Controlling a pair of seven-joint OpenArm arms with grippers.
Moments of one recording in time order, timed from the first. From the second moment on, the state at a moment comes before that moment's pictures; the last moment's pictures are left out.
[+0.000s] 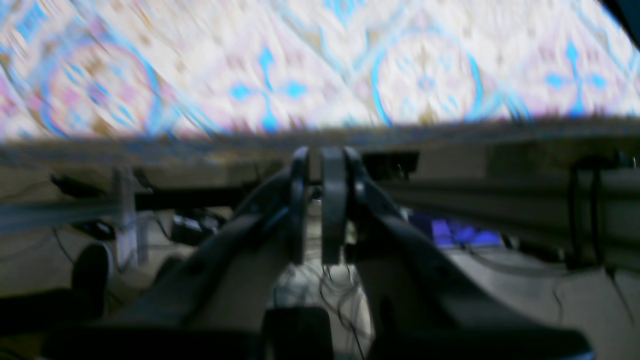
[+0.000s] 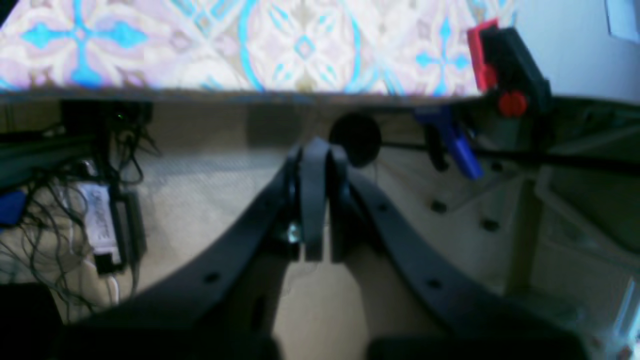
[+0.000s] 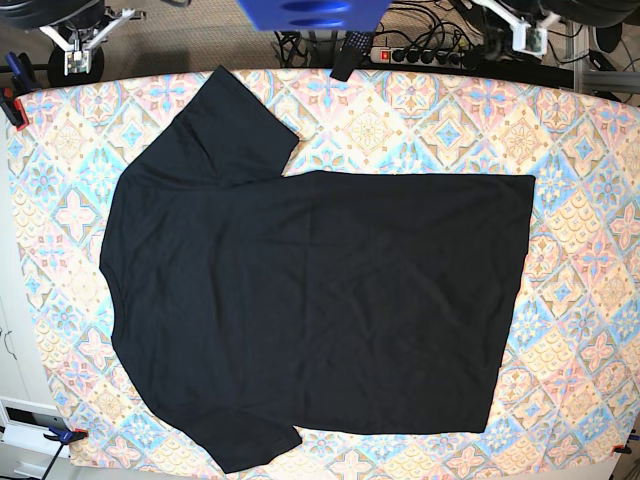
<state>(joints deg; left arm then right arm) 68.9 -24.0 -4.5 112.8 -22.7 0.9 0.6 -59.2 9.2 23.8 109.6 0.0 2.7 -24.7</state>
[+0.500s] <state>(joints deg) 48.2 -26.3 -8.9 110.8 -53.2 0.8 15.6 -55.7 9.5 23.6 109.9 19.7 2.4 -25.1</state>
